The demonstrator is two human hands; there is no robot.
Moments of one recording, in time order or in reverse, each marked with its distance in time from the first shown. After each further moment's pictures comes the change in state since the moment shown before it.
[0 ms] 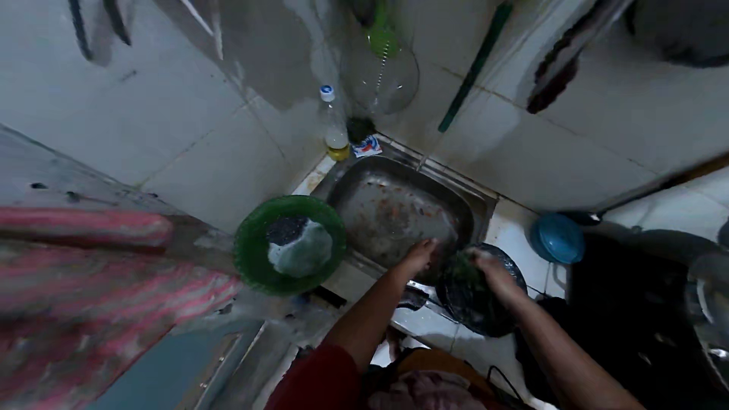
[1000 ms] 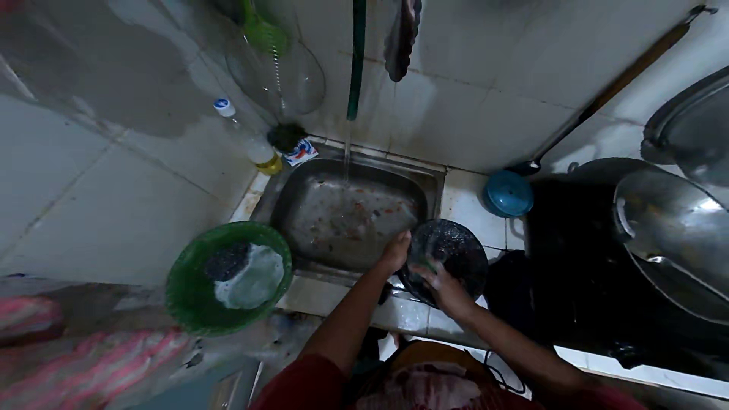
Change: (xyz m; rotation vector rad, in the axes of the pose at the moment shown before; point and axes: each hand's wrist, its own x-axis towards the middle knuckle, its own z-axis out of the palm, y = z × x) left_hand 0.017 -0.007 0.050 0.355 -0.048 0.128; right_hand -0.034 0.104 0.029 -0.481 0.050 -0.244
